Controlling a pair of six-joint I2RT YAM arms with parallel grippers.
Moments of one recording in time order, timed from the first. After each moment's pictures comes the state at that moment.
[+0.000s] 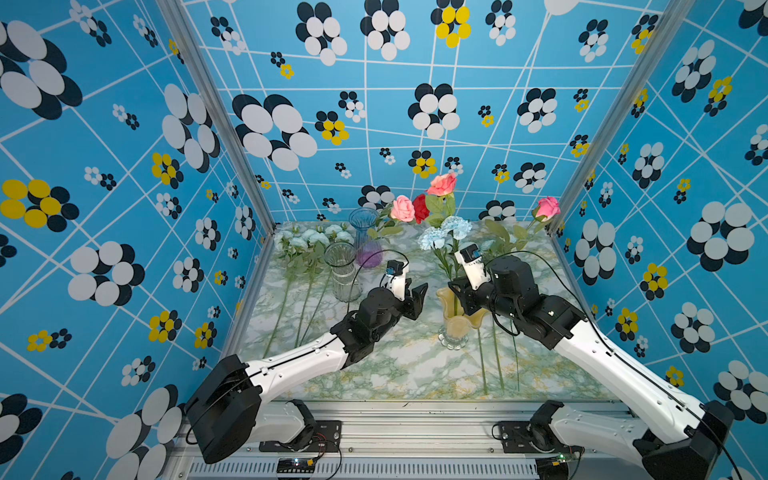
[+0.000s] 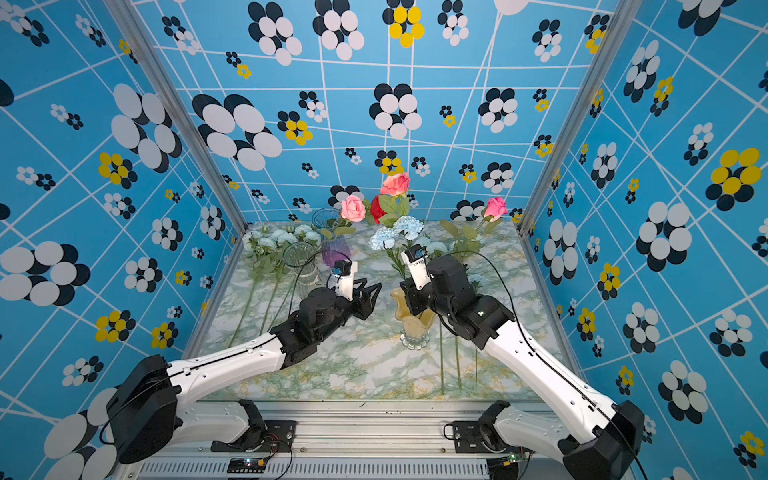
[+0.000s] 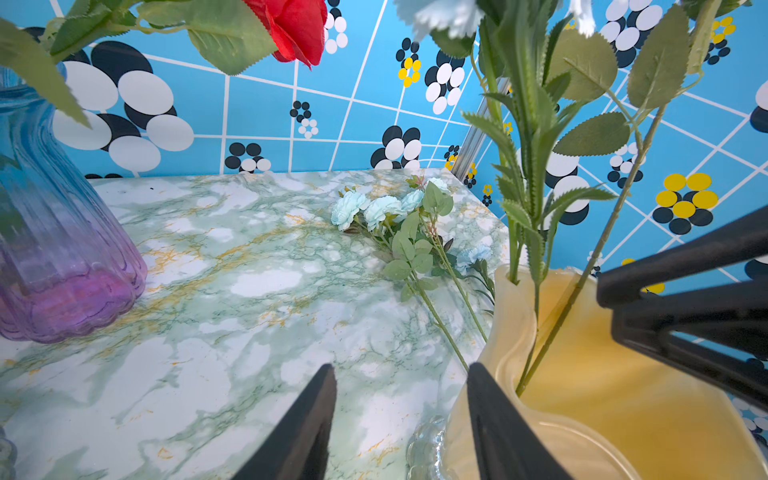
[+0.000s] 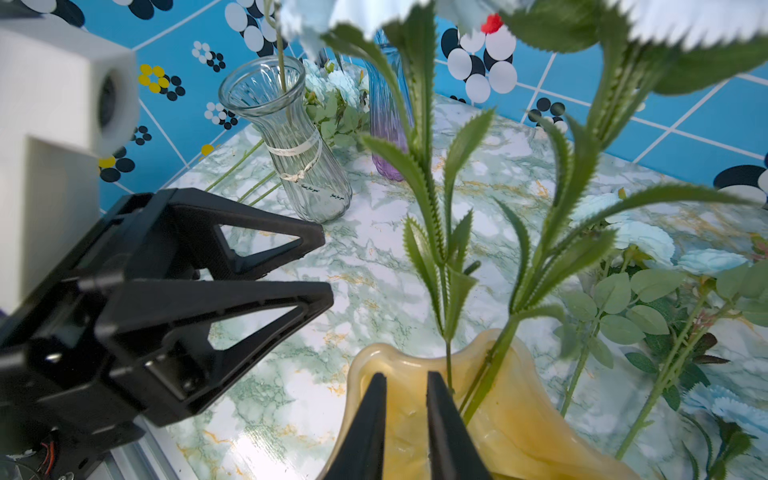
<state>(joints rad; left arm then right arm) -0.84 1.30 0.75 0.38 -0.18 -0.36 0.66 1.11 1.09 -0.50 0.01 0.06</state>
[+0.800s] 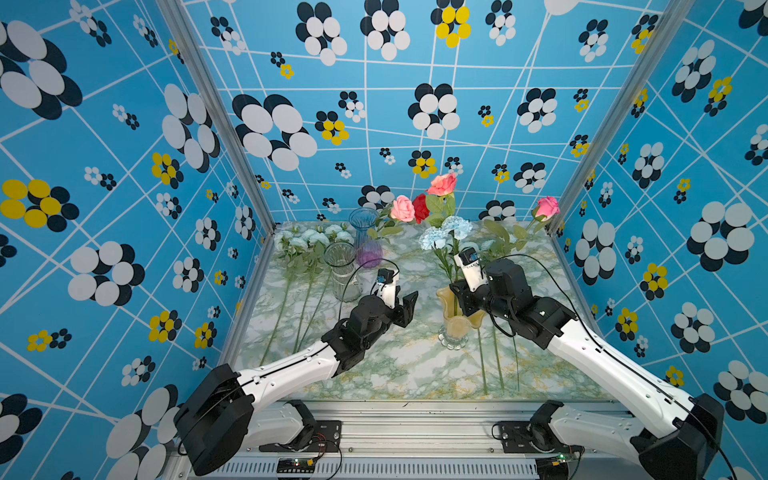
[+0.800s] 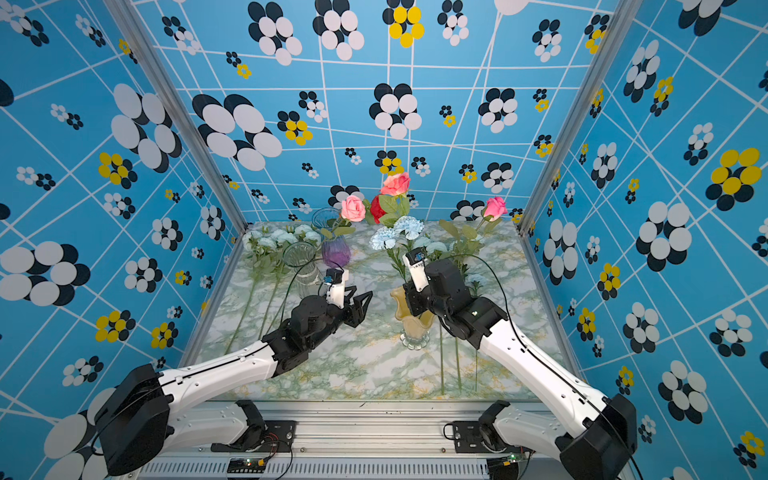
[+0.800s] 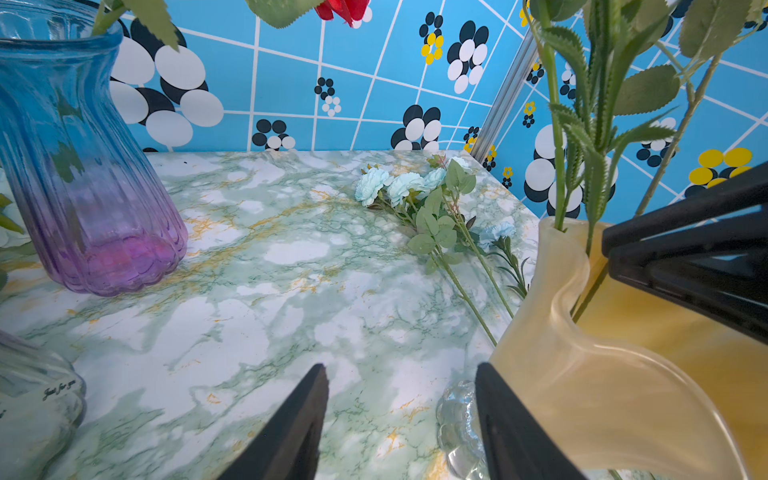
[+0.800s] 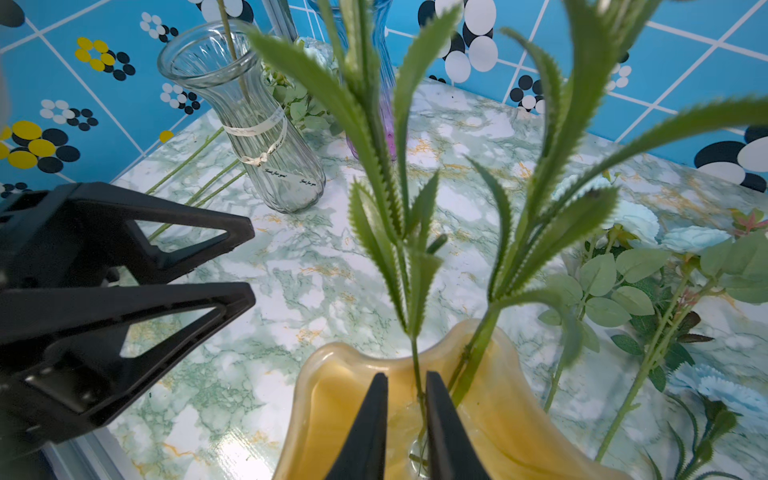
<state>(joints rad) -0.81 1.24 0.64 0.38 -0.18 -0.35 0.64 1.16 1.04 -0.45 0.05 0.06</state>
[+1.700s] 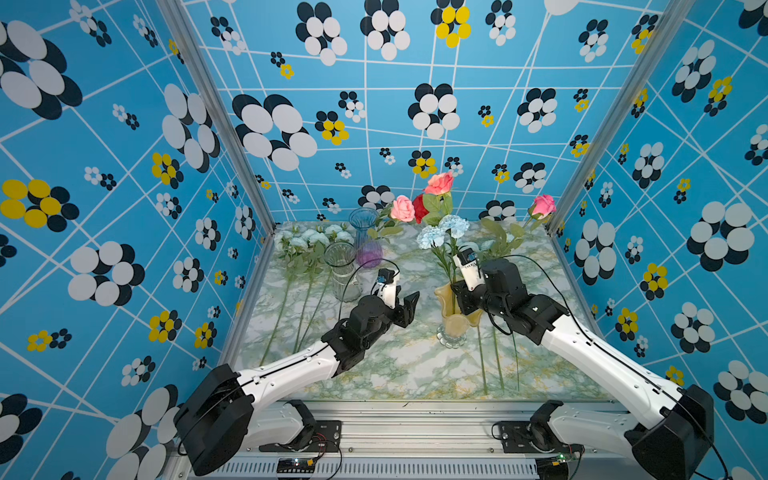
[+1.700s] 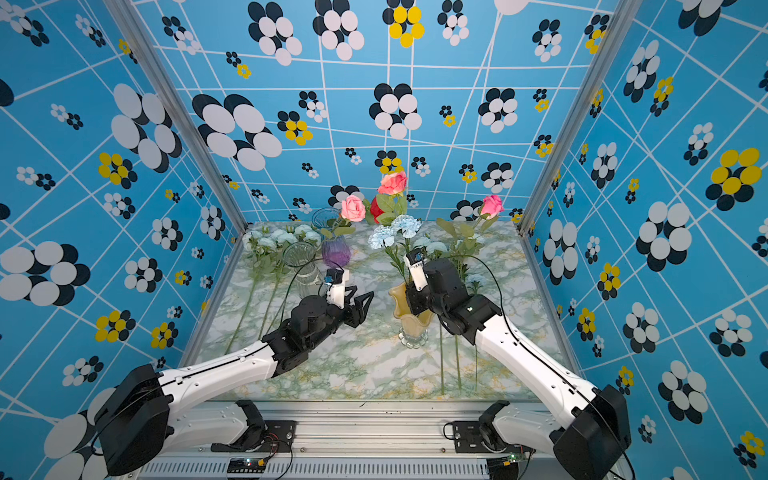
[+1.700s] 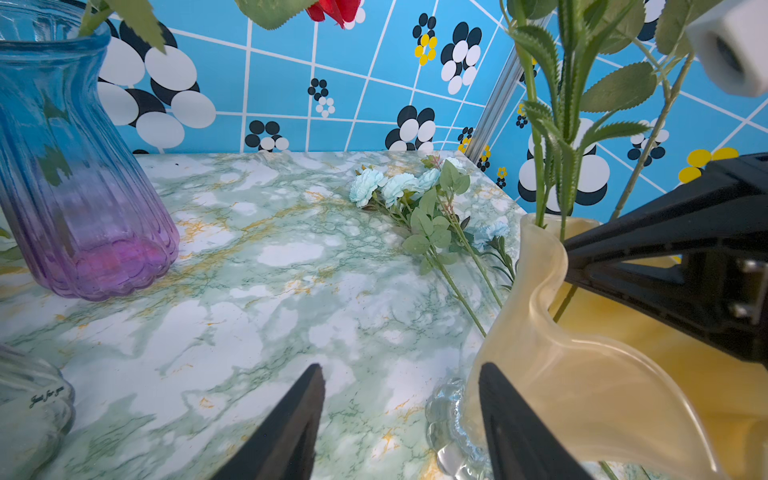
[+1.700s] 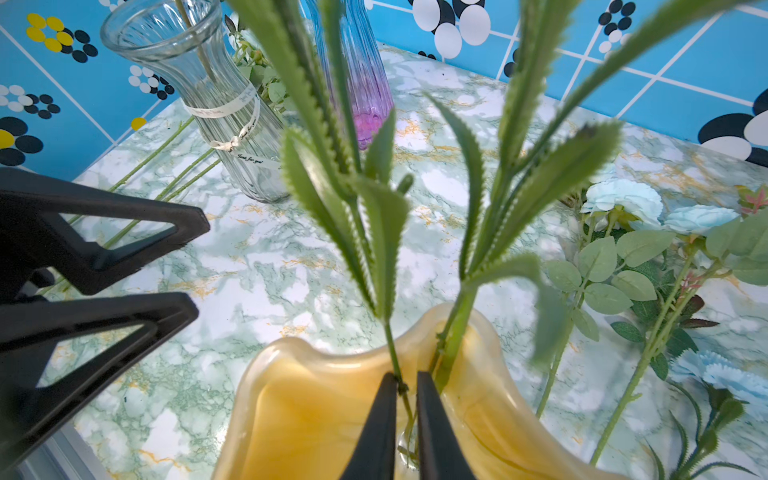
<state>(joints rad) -0.81 1.23 0.64 0.39 -0.16 -0.35 0.61 1.20 1.03 -0.44 0.04 0.06</state>
